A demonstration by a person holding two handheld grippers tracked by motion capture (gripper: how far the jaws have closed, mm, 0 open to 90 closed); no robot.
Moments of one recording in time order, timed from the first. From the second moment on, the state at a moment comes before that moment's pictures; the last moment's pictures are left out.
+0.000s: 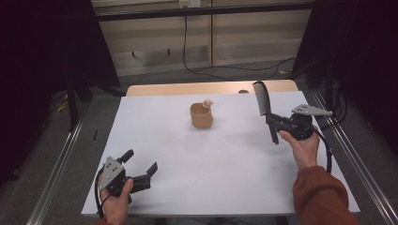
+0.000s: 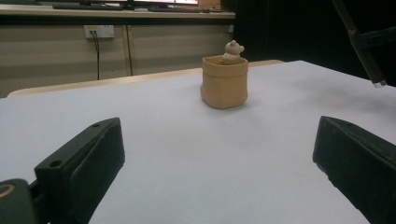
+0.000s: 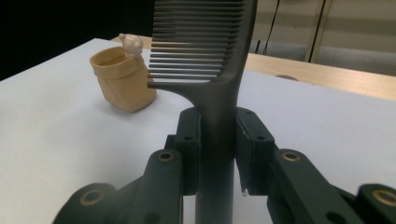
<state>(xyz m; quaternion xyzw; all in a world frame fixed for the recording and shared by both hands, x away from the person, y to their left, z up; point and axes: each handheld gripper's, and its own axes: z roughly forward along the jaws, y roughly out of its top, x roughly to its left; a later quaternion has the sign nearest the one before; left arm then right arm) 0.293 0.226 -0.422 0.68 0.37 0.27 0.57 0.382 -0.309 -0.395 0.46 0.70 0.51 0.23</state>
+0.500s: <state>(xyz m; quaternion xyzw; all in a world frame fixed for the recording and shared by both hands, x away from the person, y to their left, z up) 0.293 0.226 -0.422 0.68 0.37 0.27 0.57 0.379 -0.303 -0.386 0.42 0.69 0.55 0.23</state>
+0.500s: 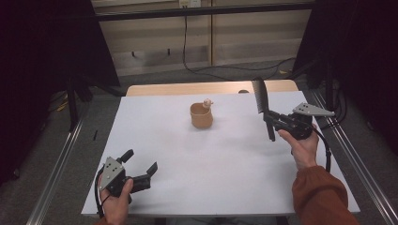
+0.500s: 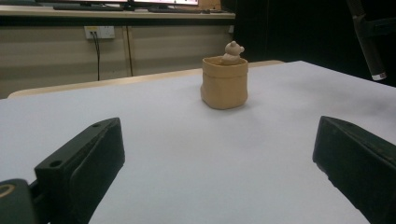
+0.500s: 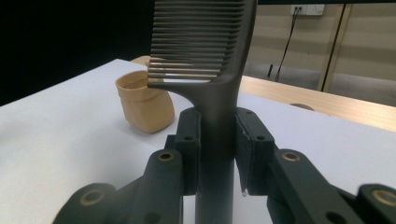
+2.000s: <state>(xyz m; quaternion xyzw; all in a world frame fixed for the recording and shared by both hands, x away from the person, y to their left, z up) 0.293 0.227 -0.422 0.68 0.37 0.27 0.57 0.419 -0.237 -0.357 0.36 0.69 0.60 0.21</state>
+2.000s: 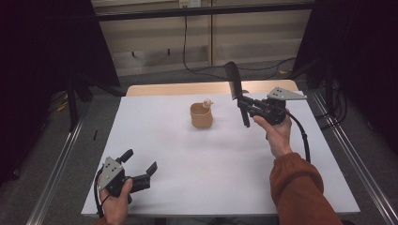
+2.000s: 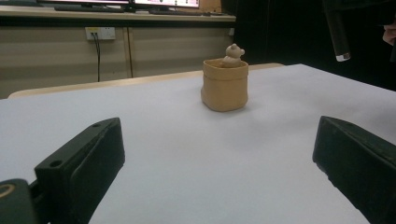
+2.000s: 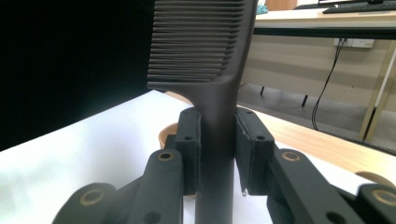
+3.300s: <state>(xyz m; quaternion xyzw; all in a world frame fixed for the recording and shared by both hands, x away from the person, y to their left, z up) 0.293 0.227 -0.422 0.67 0.37 0.27 0.58 0.467 -0.182 -0.341 0.33 0.69 0.61 0.20</state>
